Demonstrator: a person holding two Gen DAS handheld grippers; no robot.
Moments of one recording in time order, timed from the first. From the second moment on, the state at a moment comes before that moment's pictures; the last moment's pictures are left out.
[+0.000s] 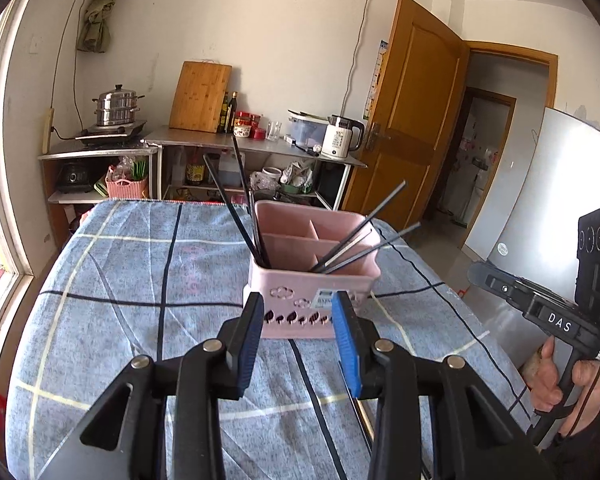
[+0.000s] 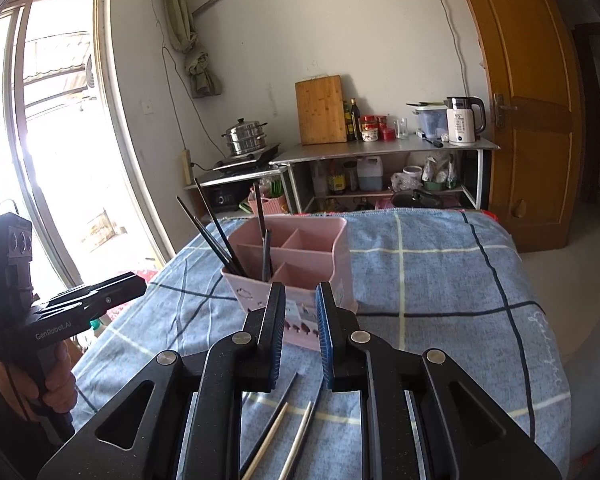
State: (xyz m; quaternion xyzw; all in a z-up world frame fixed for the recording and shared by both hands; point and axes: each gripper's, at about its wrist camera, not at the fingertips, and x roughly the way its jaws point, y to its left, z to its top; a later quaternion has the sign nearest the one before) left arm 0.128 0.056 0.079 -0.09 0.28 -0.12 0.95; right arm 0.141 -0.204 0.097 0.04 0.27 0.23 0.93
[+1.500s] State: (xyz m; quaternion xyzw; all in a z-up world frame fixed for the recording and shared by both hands) left arm 0.169 0.016 -0.005 -0.07 0.41 -0.13 0.90; right arm 0.204 -0.177 -0.042 -0.01 0.47 0.20 0.86
